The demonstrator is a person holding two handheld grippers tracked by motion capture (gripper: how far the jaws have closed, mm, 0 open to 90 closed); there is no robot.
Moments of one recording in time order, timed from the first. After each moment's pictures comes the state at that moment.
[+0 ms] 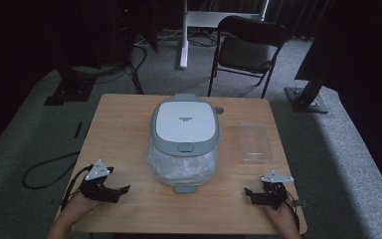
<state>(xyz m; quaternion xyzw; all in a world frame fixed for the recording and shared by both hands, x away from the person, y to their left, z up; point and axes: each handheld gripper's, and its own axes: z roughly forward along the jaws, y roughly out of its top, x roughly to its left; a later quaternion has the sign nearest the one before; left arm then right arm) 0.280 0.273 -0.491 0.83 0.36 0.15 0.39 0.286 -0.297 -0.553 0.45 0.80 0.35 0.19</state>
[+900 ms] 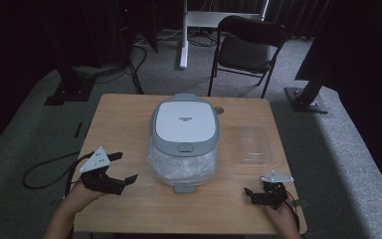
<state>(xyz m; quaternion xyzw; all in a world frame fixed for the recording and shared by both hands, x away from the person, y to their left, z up) 0.278 0.247 -0.422 0.82 0.28 0.17 0.47 0.286 -0.298 -0.553 0.45 0.80 0.35 0.19</state>
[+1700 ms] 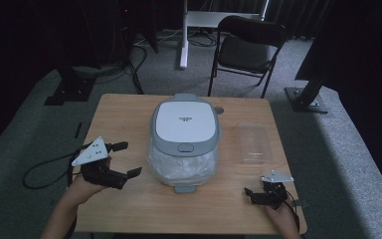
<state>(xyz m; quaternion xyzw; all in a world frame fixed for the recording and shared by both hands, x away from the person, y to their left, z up) 0.277 0.231 -0.373 0.80 0.23 0.16 0.54 0.286 -0.297 -0.553 0.45 0.80 0.35 0.19</state>
